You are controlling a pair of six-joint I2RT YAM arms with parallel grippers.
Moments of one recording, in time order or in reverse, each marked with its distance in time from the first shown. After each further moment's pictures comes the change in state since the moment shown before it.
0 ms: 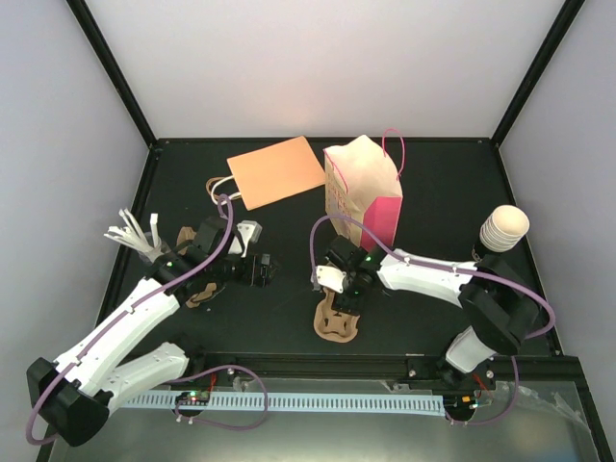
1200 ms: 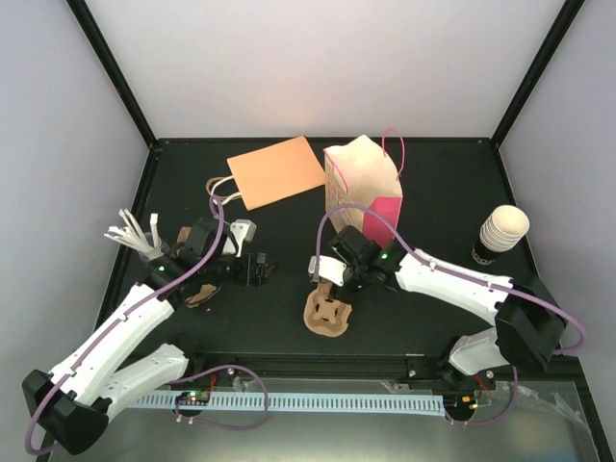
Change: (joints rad) left arm 0.028 -0.048 0.000 -0.010 0.012 0.002; right arm 0.000 -0.137 0.040 -0.026 -0.104 0.007
